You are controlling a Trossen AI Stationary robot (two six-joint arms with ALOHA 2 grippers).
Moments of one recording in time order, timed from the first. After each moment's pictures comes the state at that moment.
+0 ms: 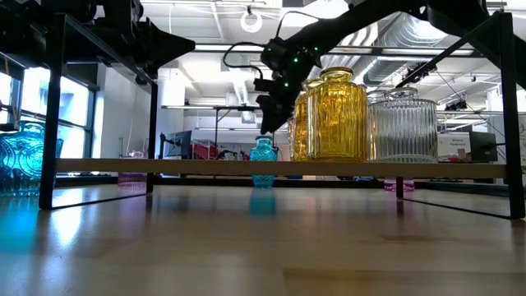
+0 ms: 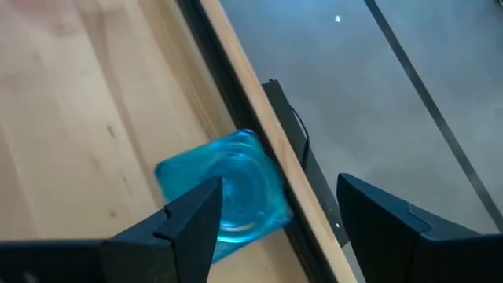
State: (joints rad) left arm 0.22 0.90 0.21 0.83 0.02 0.00; right arm -0.58 2.15 1.95 -0.70 0.10 -0.24
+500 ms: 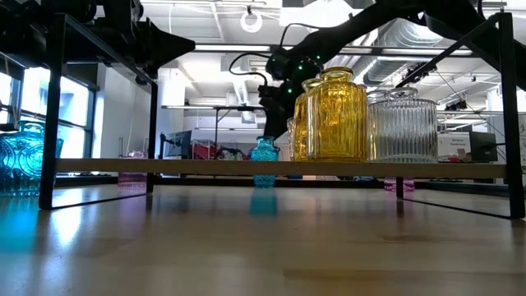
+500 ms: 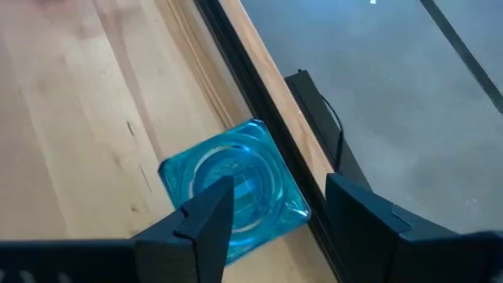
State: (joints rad) left arm 0.22 0.90 0.21 0.83 0.02 0.00; right arm -0.63 2.18 1.95 -0.71 -0.06 -0.19
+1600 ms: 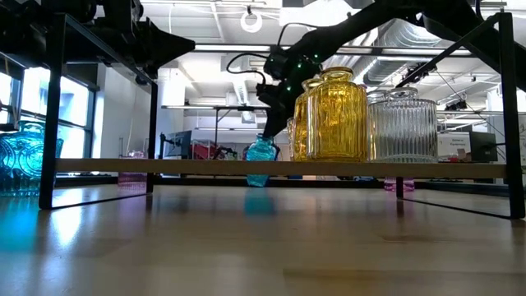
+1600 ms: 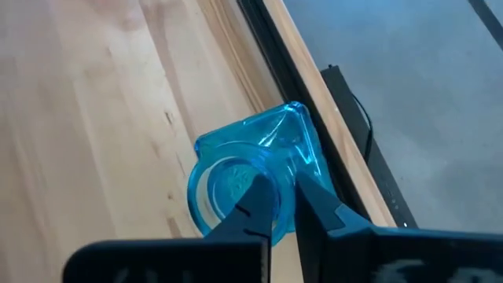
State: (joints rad) left arm 0.22 0.90 0.21 0.83 0.02 0.00; right arm -0.62 2.19 1.99 -0.77 -0.13 -0.20
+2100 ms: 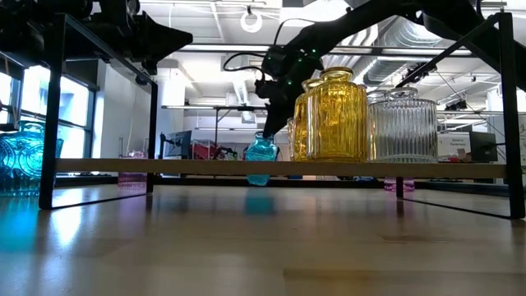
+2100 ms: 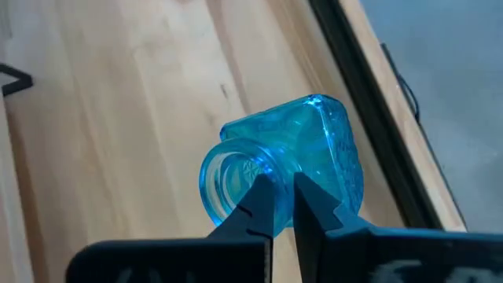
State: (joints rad) left arm 0.22 0.86 0.21 0.83 0.04 -0.02; right arm -0.59 2.19 2.01 -0.89 -0.22 -0.19
